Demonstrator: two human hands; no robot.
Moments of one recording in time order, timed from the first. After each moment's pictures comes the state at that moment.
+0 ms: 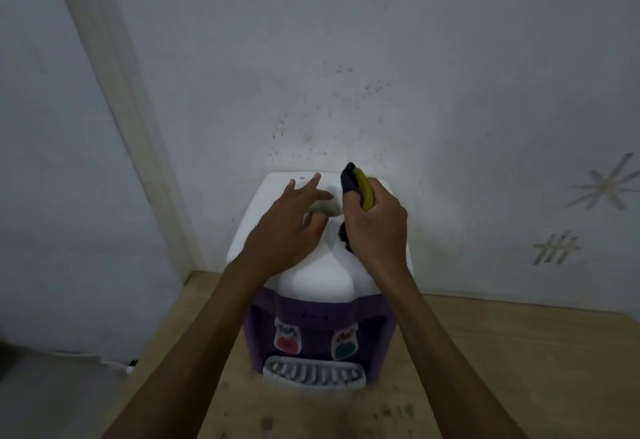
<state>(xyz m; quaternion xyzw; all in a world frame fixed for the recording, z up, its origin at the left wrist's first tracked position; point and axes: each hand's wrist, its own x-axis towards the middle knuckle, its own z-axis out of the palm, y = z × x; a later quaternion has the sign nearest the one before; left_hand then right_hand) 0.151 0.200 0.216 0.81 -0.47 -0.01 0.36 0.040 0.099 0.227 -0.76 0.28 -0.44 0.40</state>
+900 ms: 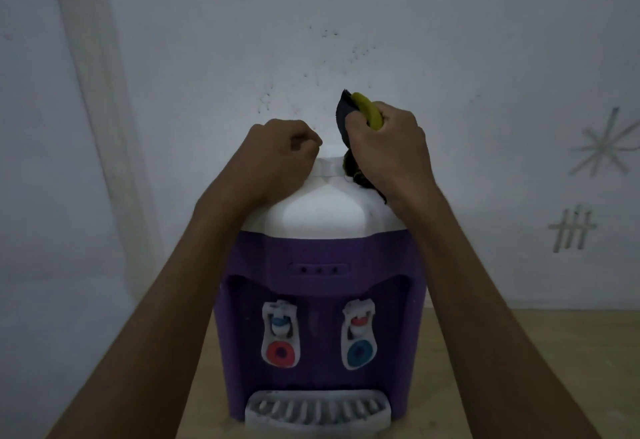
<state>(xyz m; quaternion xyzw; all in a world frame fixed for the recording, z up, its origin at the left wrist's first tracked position) 0.162 0.203 0.206 0.74 -0.51 0.20 0.38 0.038 0.095 0.206 -0.77 0.20 -0.53 0.30</state>
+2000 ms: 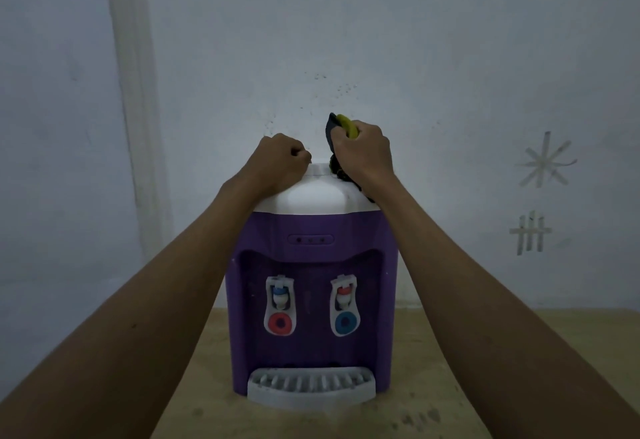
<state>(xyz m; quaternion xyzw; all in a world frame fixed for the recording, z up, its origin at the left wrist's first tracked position) 0.162 0.210 0.205 0.75 -0.51 0.18 0.38 0.033 0.101 0.206 -0.76 0.20 -0.54 0.31</state>
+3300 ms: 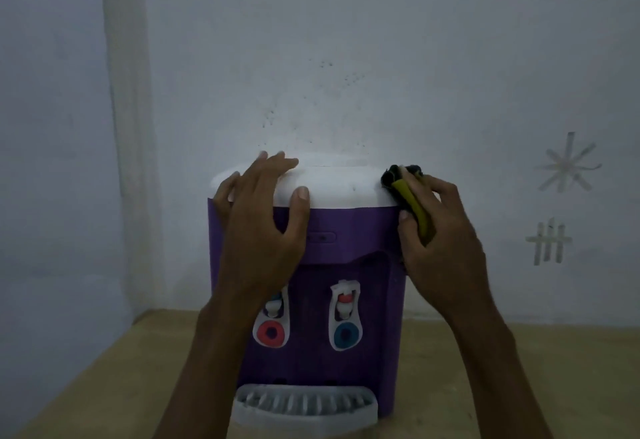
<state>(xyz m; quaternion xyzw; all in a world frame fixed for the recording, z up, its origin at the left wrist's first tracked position) 0.104 0.241 0.092 0.61 -0.45 0.39 0.53 -0.061 0.085 0.080 -0.78 0.15 -0.59 0.11</state>
